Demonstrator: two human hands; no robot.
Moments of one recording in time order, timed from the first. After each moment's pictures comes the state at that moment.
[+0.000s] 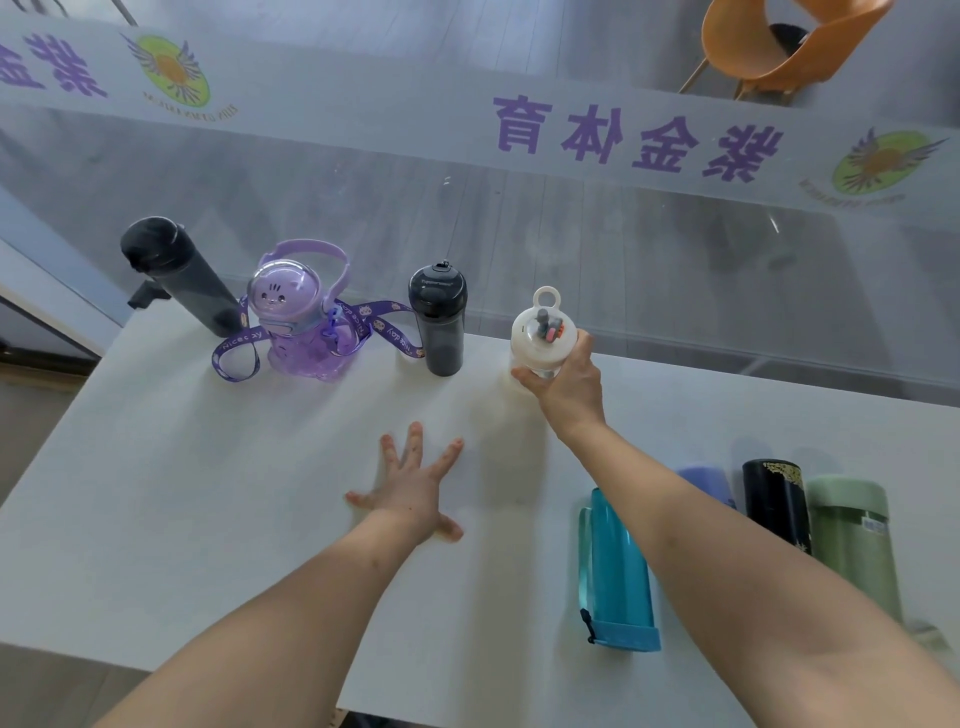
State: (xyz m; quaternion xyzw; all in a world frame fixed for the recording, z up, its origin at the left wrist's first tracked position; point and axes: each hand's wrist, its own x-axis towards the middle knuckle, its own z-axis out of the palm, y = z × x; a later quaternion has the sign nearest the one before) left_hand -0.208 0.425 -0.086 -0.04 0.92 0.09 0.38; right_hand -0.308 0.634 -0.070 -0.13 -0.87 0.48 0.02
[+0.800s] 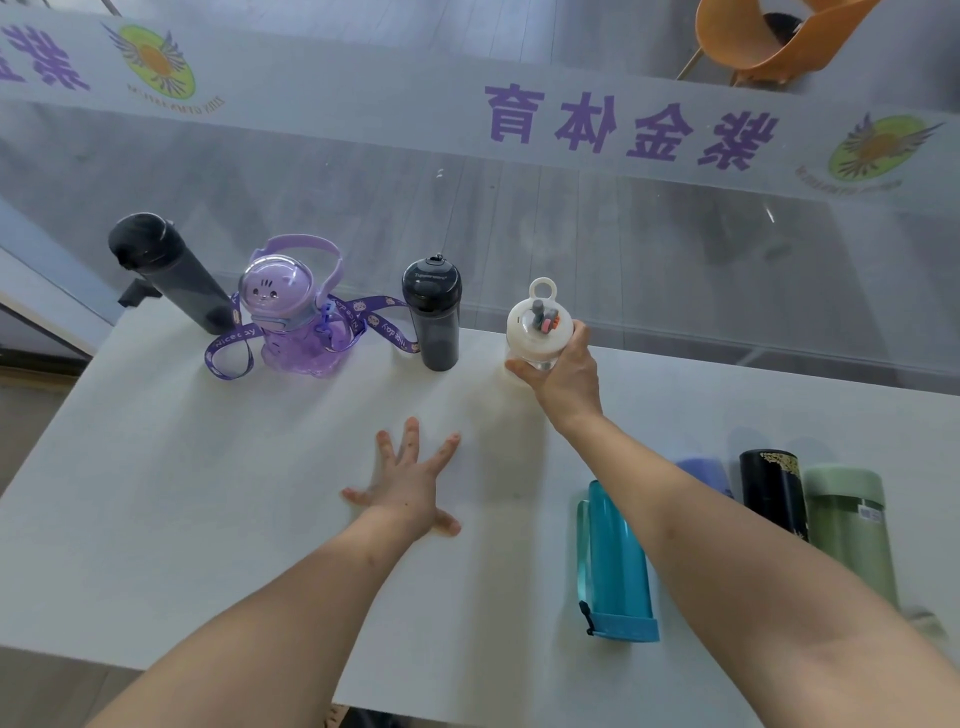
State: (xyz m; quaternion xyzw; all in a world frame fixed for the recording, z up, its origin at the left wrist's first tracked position) left_hand -0.208 0.424 -0.090 -0.04 0.92 0.09 0.38; right_hand -0.312 0.636 -0.072 -0.13 -0.87 0.48 0.02
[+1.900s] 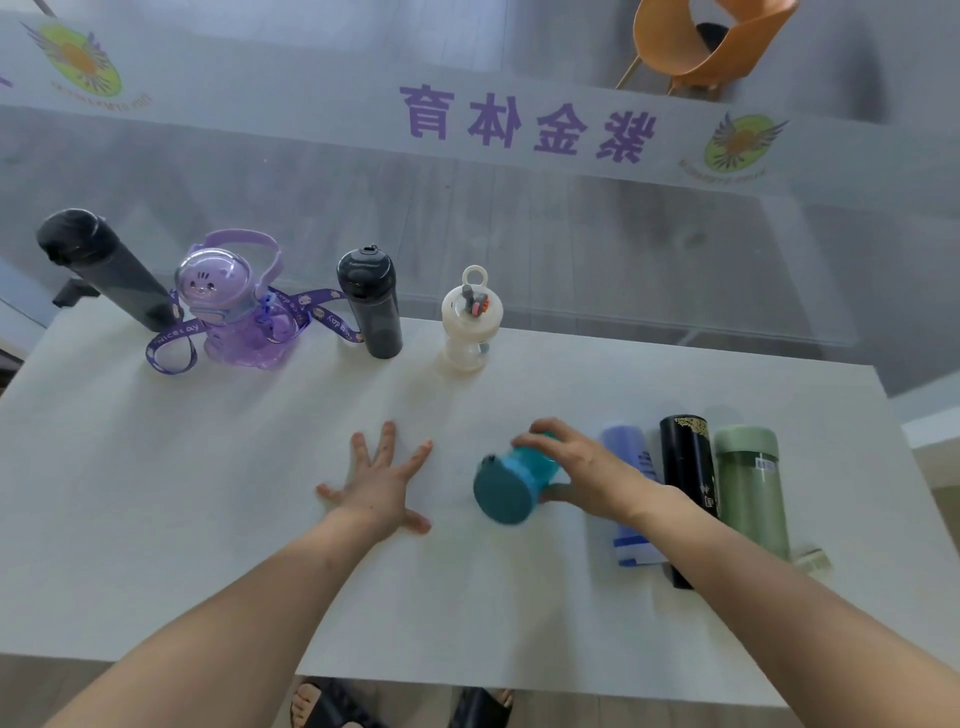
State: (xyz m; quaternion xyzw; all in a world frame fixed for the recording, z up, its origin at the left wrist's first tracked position) left_hand -0.177 0.454 -0.090 0.00 0.92 0.09 0.38; right_hand -0.175 0.760 -0.062 0.23 -0.93 0.25 -0.17
